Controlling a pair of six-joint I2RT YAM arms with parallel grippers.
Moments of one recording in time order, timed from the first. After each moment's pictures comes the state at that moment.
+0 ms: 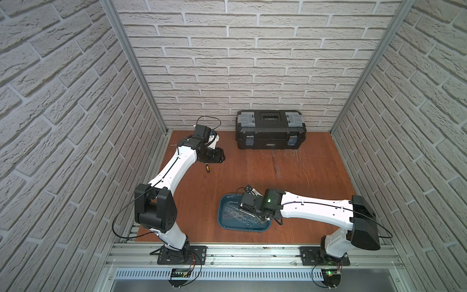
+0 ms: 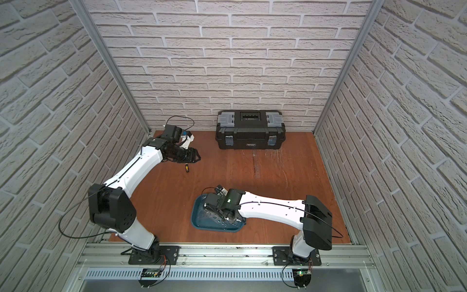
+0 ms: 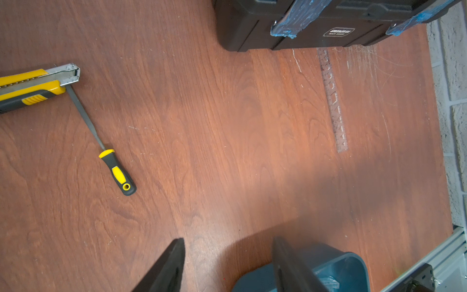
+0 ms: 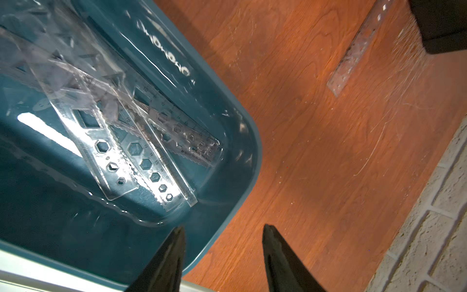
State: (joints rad) left arm -0.26 1.64 1.47 -0.87 0.29 -0.15; right arm 1.16 1.59 1.27 -1.18 0.48 0.51
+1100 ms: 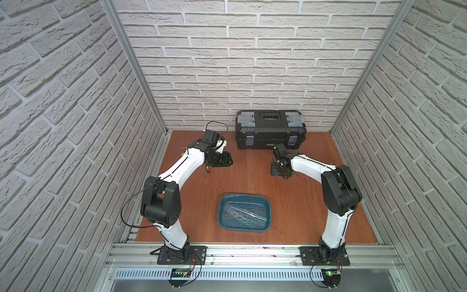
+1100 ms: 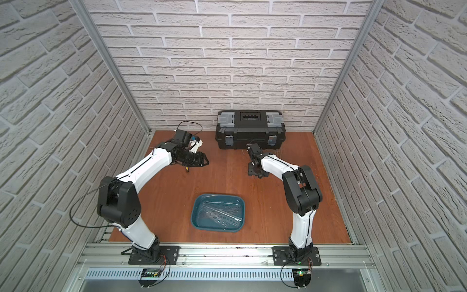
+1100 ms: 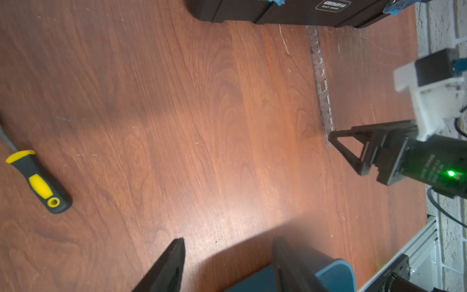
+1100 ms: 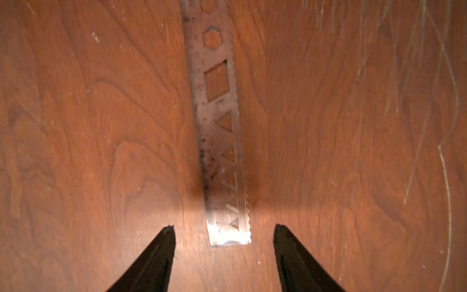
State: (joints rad) left arm -0.33 1.71 1.41 -0.76 0.35 -0.23; right arm 0.34 1.93 1.34 -0.65 0.18 0.45
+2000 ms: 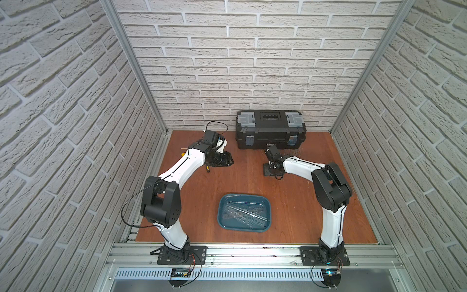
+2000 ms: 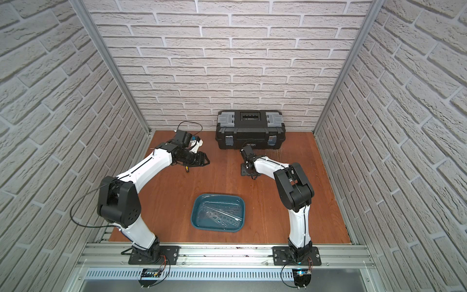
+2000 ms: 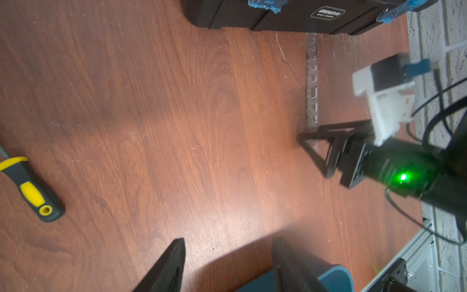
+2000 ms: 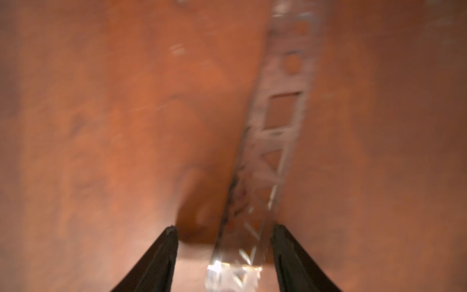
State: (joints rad) left arm -0.34 1.71 1.39 -0.72 0.36 -0.25; right arm 0.44 2.02 1.35 -0.50 0.13 0.44
